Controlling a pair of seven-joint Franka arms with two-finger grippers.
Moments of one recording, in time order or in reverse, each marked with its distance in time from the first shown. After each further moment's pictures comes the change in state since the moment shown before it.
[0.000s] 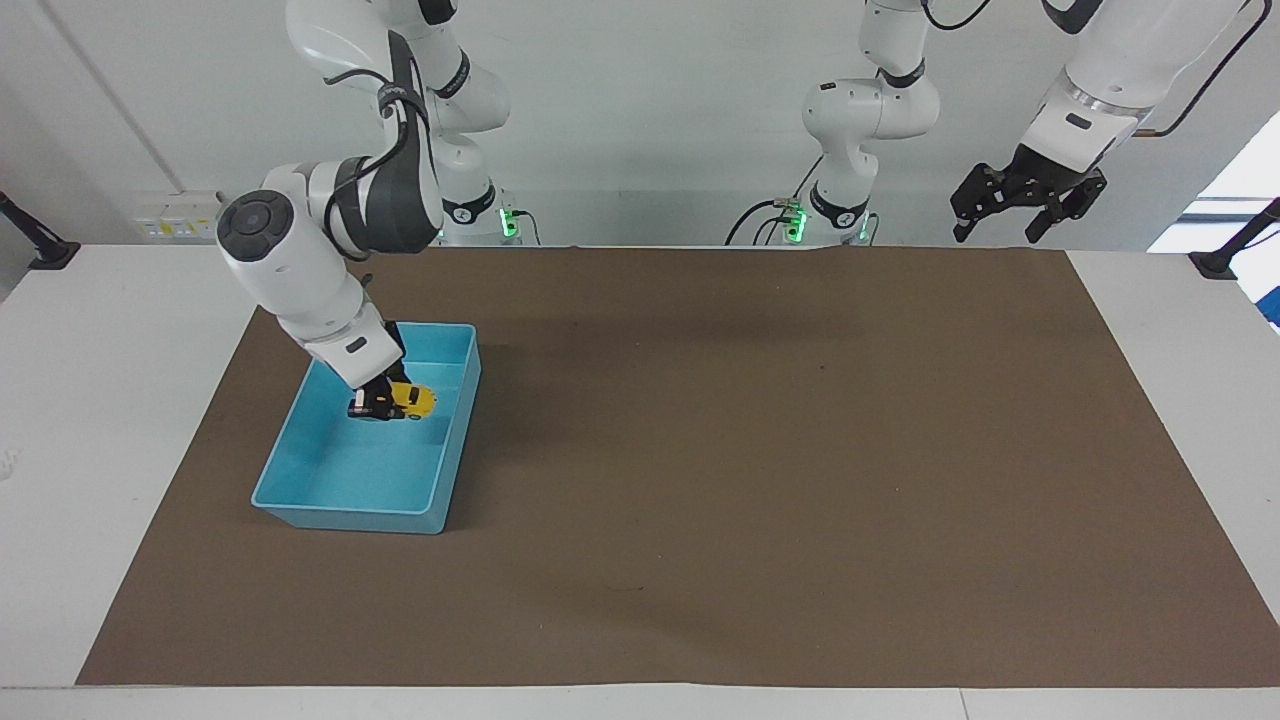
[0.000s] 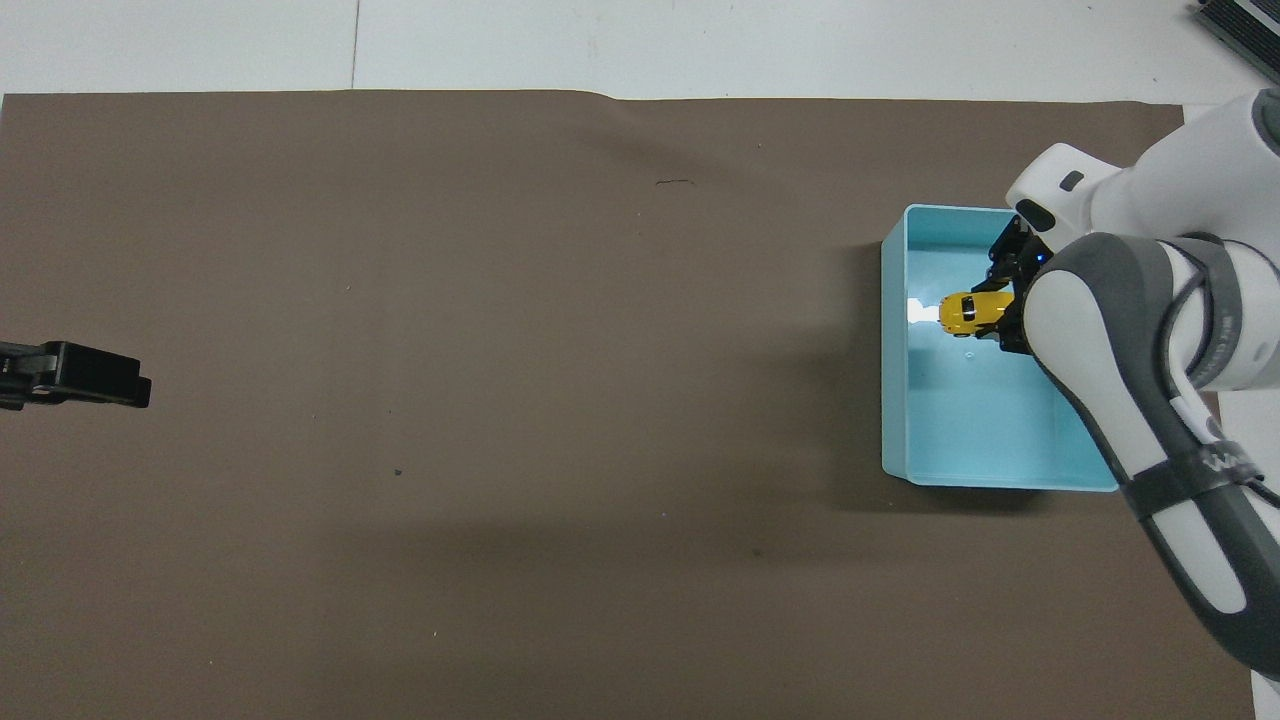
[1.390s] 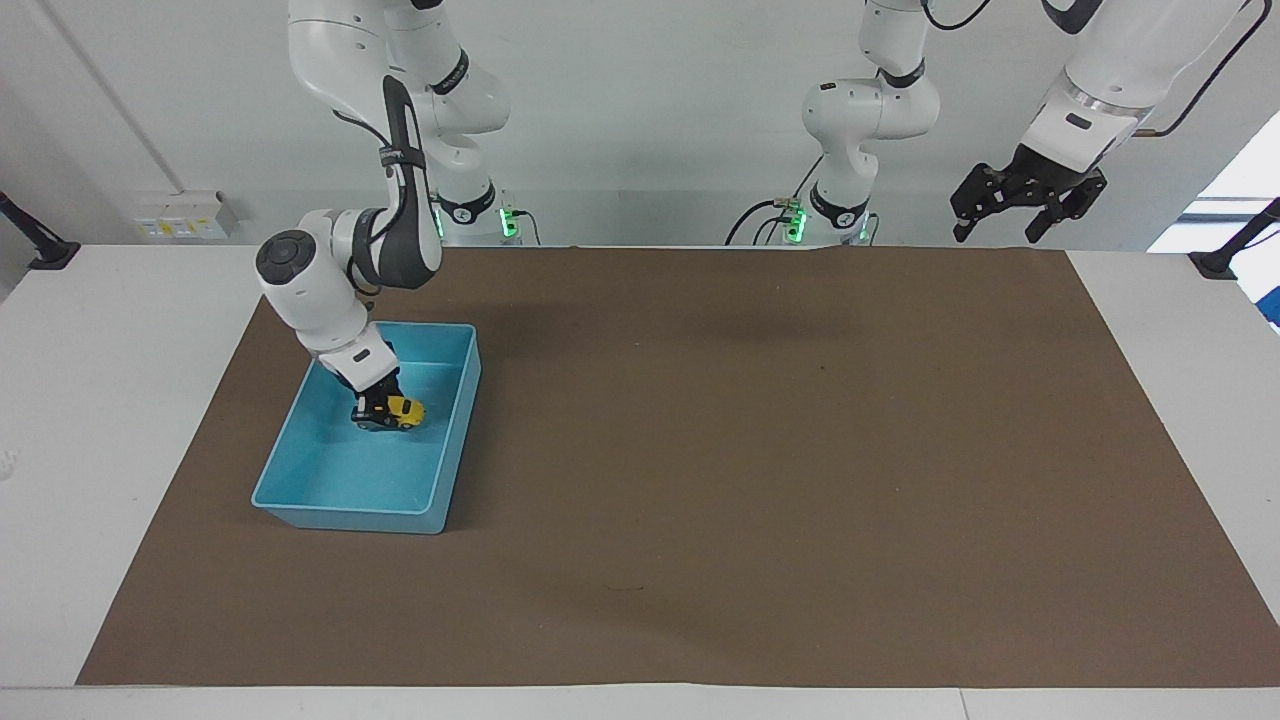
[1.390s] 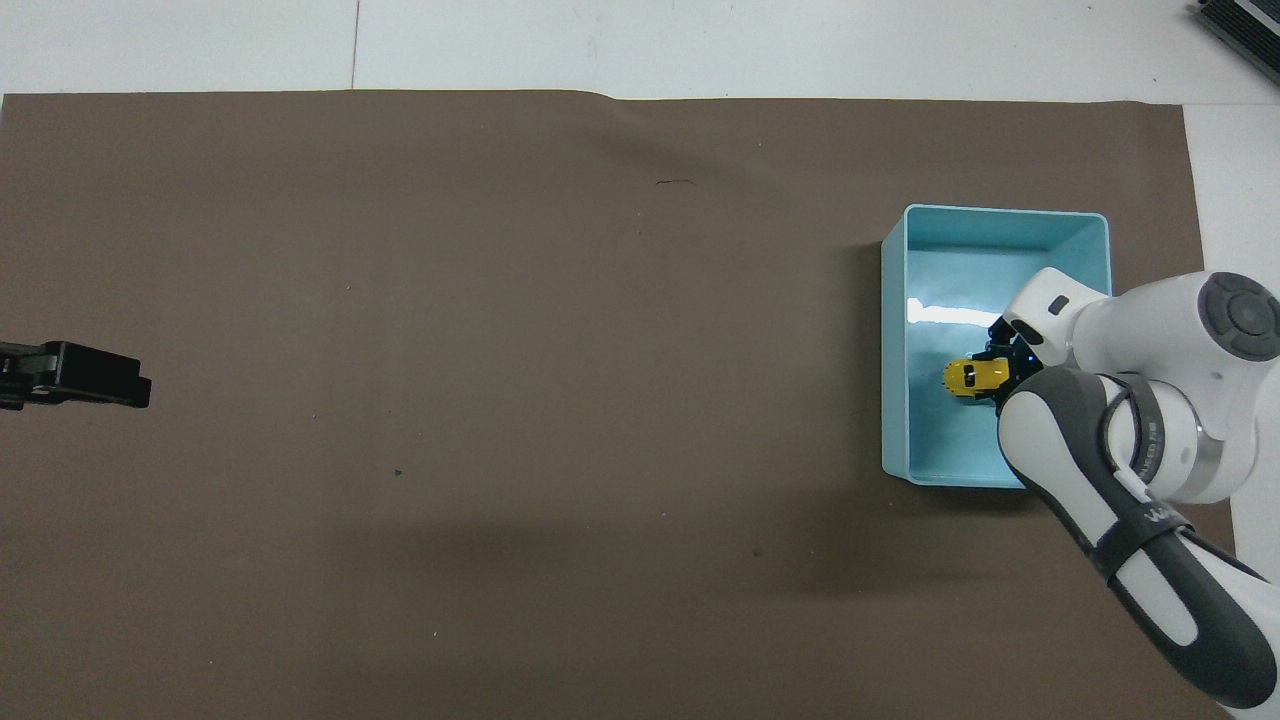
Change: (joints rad) left arm 0.000 0.000 0.000 0.000 0.000 0.000 0.000; right arm -0.063 -0.068 -0.001 -0.441 -0.001 0.460 -0.103
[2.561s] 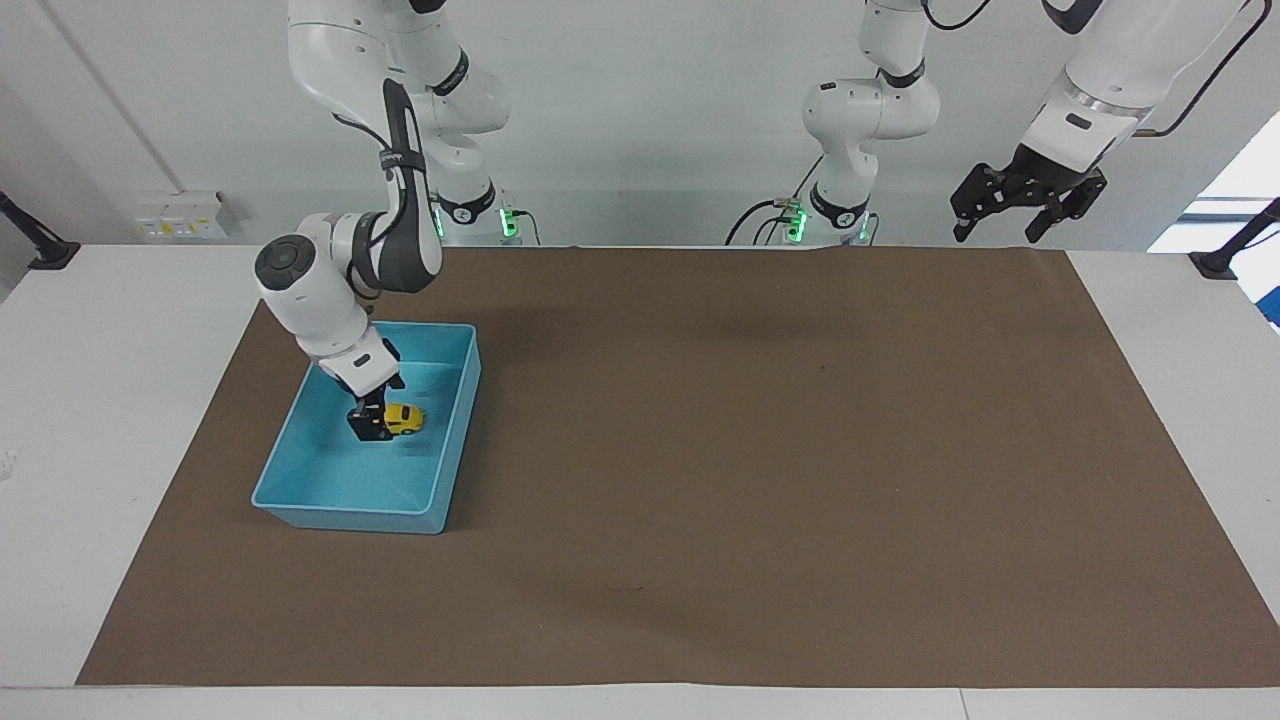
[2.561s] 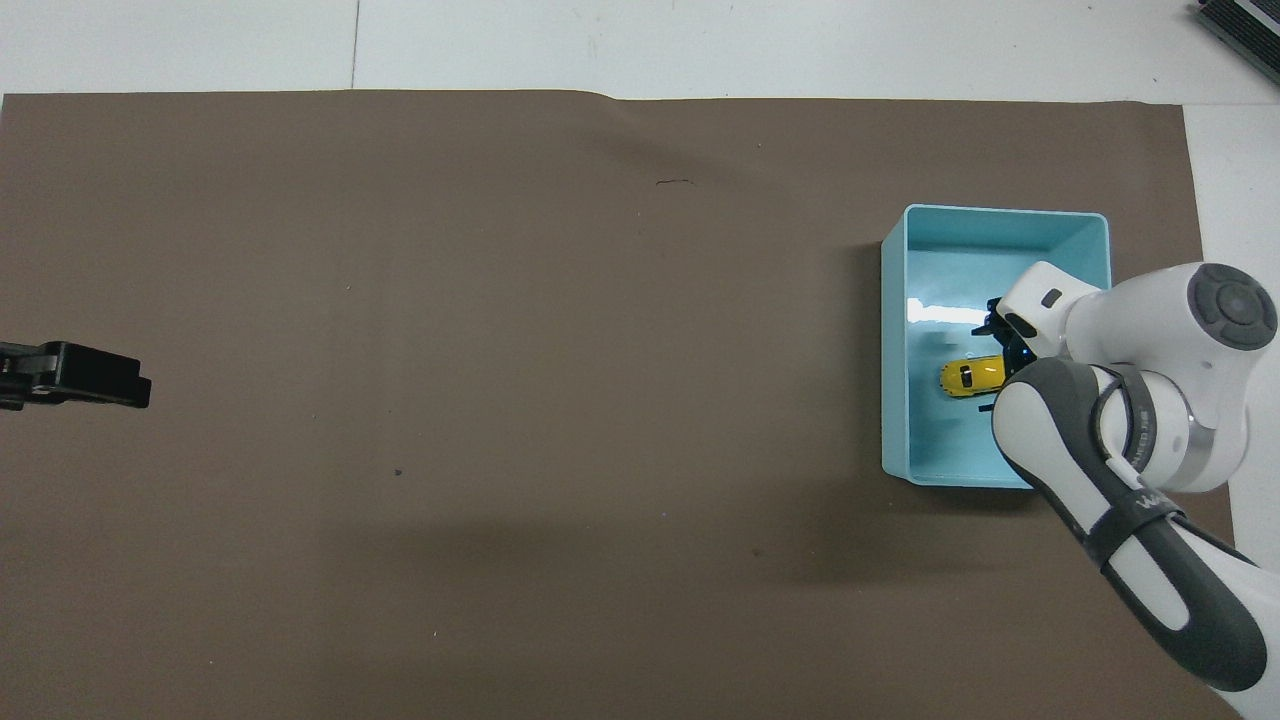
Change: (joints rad) left arm 0.000 0.000 0.000 0.000 0.000 -0.001 0.000; right arm 0.000 0.012 0.005 0.062 0.001 -0.051 0.000
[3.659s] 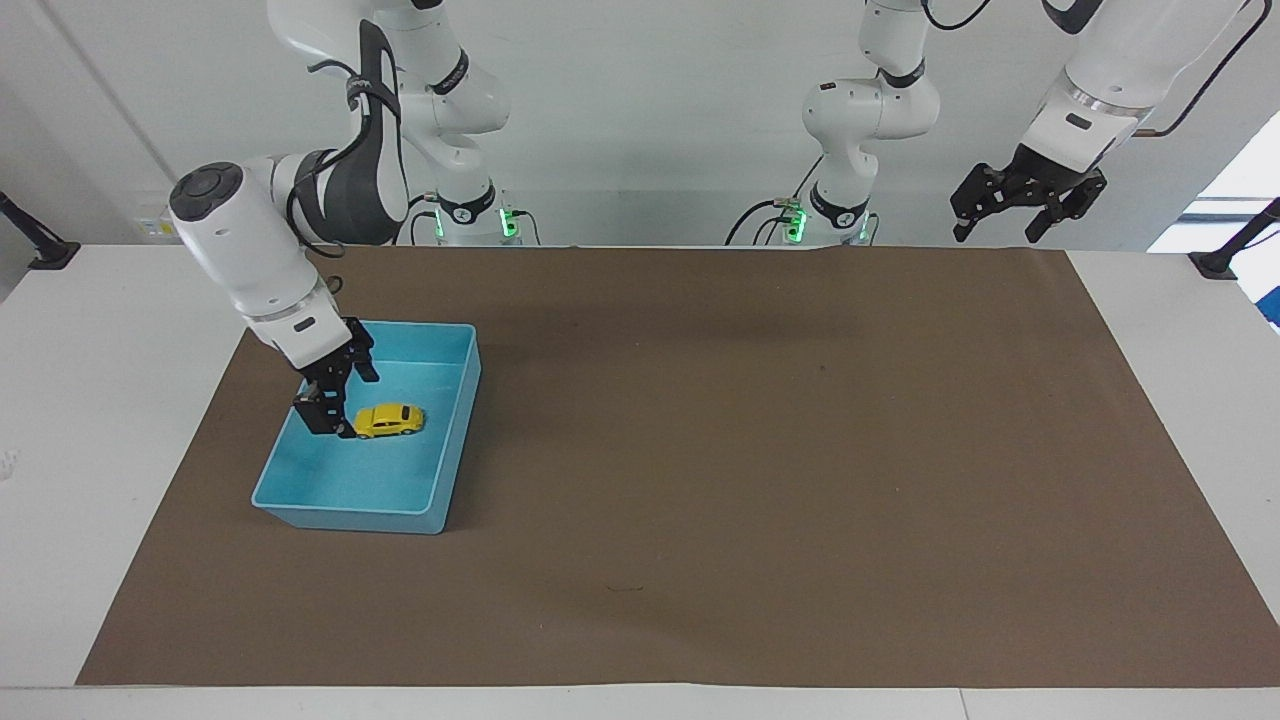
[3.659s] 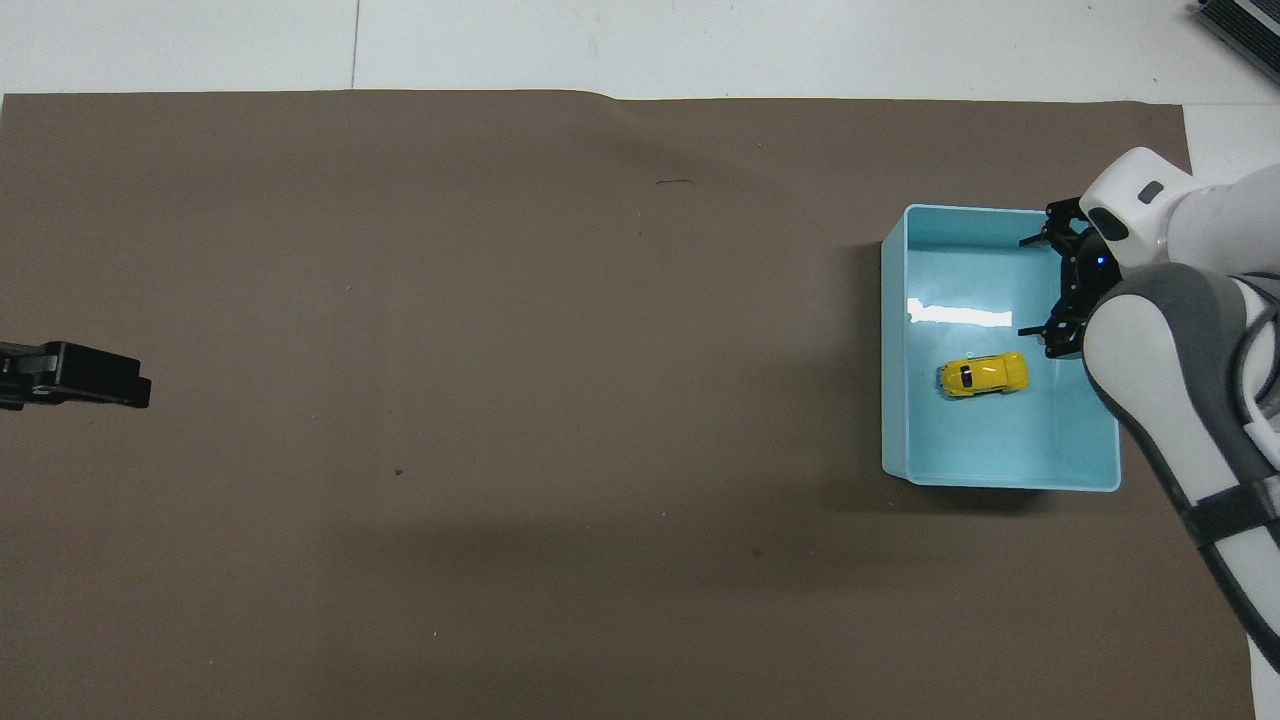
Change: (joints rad) left arm 0.000 0.000 0.000 0.000 0.000 0.000 0.000; right arm -0.002 -0.016 0.009 0.280 0.059 -0.182 0.064
